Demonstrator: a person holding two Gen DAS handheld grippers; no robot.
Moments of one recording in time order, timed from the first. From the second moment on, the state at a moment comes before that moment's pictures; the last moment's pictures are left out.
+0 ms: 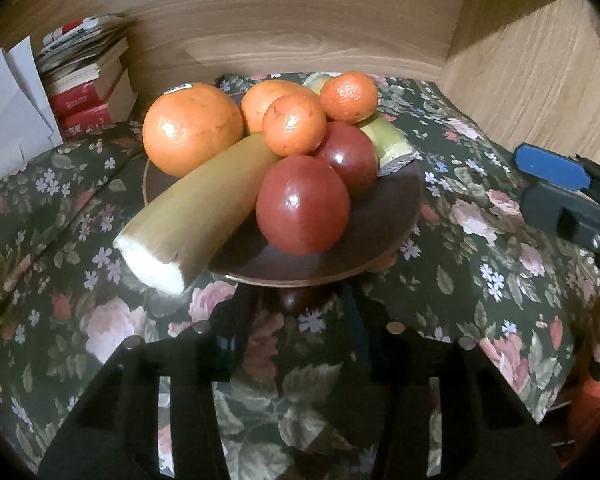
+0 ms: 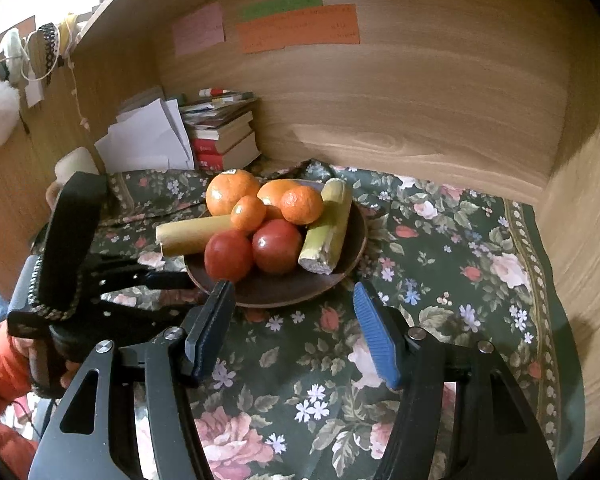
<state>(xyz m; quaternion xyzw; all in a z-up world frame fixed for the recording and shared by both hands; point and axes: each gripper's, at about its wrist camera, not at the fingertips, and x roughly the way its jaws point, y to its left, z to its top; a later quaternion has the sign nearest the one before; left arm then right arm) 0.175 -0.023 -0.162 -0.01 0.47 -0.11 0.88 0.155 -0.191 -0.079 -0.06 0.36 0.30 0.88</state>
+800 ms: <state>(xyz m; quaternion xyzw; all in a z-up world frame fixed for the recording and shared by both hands) 0.103 0.011 -0.132 -0.02 0.42 -0.09 0.90 0.112 -0.147 -0.119 -0.08 0.41 0.38 0.82</state>
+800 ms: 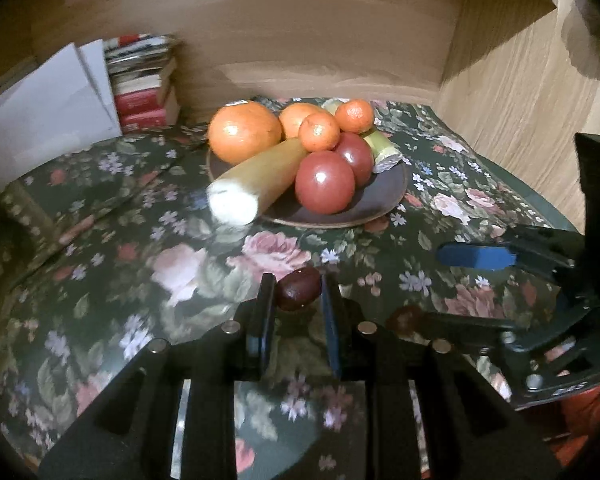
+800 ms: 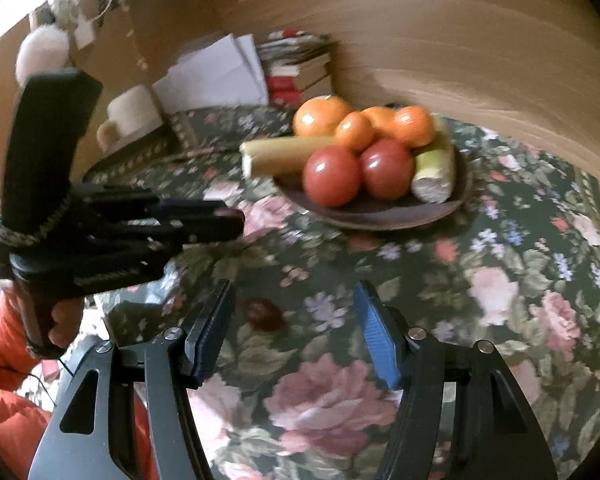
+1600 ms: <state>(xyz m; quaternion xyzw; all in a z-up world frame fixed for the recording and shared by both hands) 0.108 0.006 -0.121 -0.03 0.39 -0.12 0.91 0.117 -0.139 -0.121 -0.10 0.42 0.38 0.82</state>
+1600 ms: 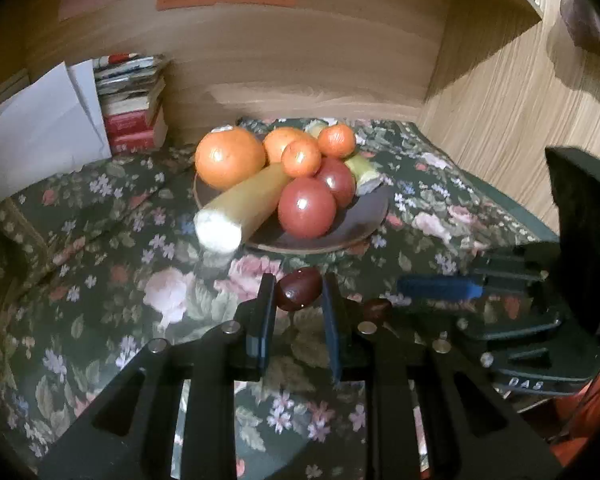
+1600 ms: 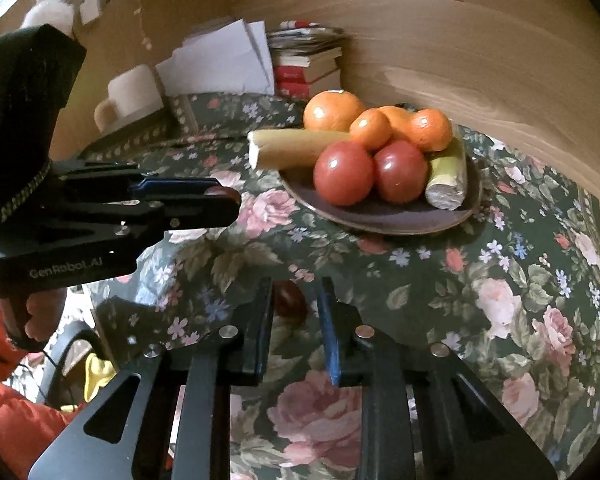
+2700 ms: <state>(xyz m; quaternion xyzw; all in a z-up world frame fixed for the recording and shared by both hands) 0.125 0.003 -0.123 -0.04 0.39 -0.14 0.91 0.138 -0.135 -0.116 -0.12 0.40 0.34 0.84</state>
